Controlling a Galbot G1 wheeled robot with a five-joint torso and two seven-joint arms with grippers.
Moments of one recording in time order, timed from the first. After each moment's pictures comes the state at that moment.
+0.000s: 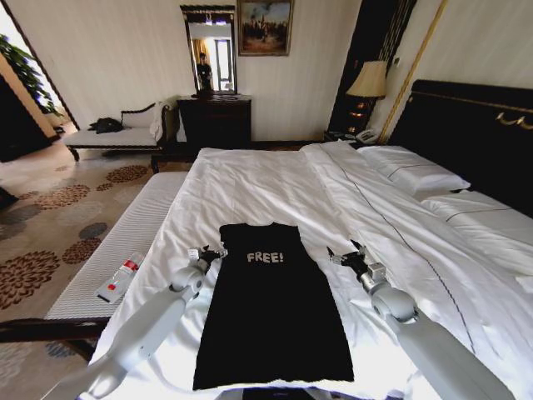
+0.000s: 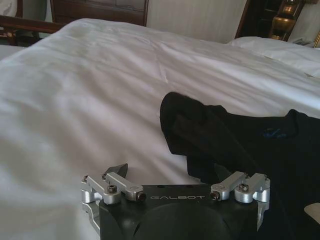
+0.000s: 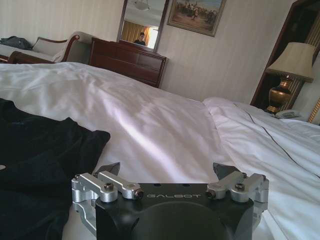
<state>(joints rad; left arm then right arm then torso) 0.74 -1.07 0.08 -1.39 -0.85 0.23 -0.26 -1.22 0.82 0.40 1.67 0.45 -0.03 0.05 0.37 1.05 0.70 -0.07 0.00</state>
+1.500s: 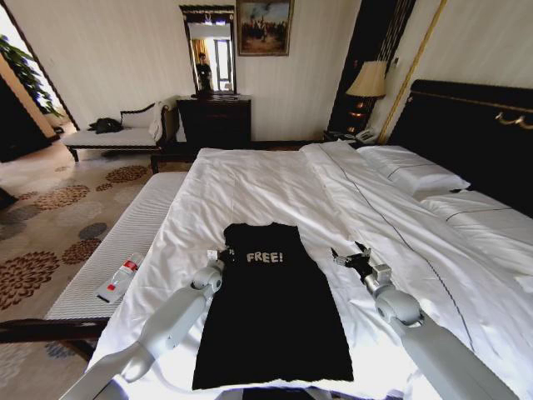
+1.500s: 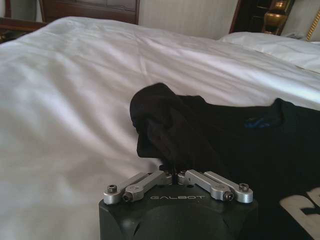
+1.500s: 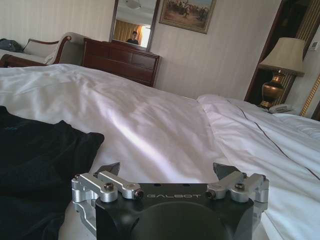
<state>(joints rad) 0.71 -1.15 0.12 -1.32 -0.78 0.19 -0.27 -1.25 0.82 0.43 1.70 0.48 -0.05 0.06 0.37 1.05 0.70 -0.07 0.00</state>
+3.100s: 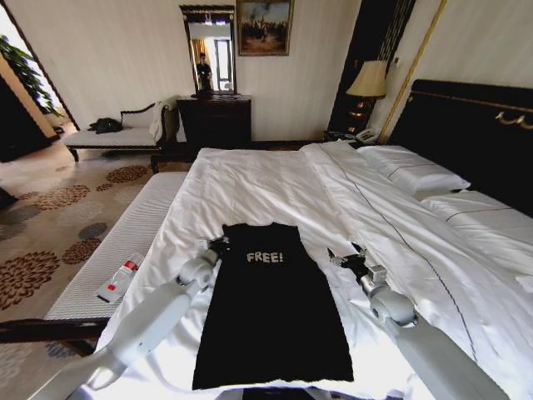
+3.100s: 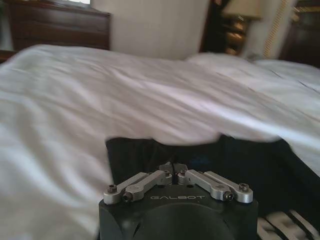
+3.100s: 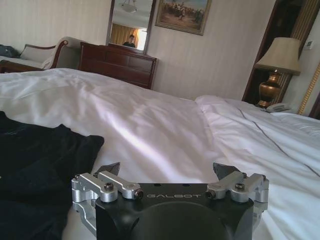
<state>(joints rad) 0.66 -1.02 0.26 -1.61 -0.91 0.26 -0.38 -1.26 0.85 0.44 1.70 0.48 -0.04 0.07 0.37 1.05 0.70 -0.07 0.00</state>
